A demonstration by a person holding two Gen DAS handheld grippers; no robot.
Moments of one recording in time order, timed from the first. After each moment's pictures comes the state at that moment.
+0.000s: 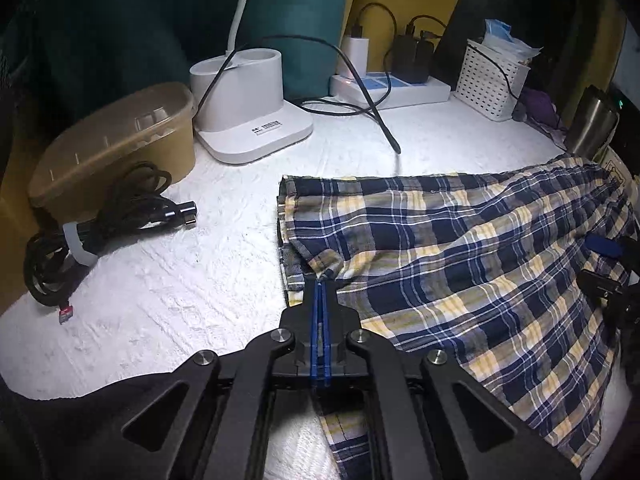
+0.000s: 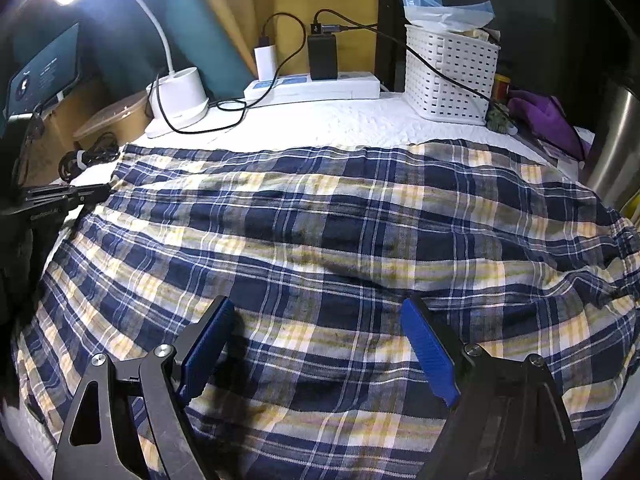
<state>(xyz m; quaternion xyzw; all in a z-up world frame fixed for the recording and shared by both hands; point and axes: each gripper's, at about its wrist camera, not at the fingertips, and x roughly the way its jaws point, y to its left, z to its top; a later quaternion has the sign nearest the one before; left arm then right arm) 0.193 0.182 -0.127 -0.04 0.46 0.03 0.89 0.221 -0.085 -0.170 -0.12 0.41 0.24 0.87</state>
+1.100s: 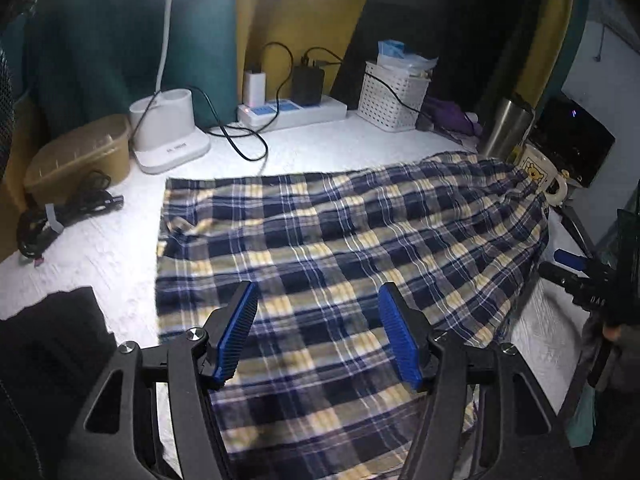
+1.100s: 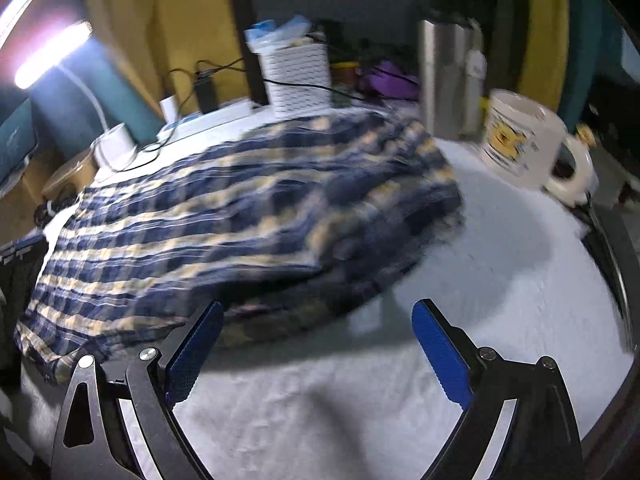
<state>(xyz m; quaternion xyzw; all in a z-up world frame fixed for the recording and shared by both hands) 0.131 0.079 -0.084 -0.08 0.42 -0.03 0.90 0.155 -0.233 -0.144 -0.01 0.40 0.12 0.91</state>
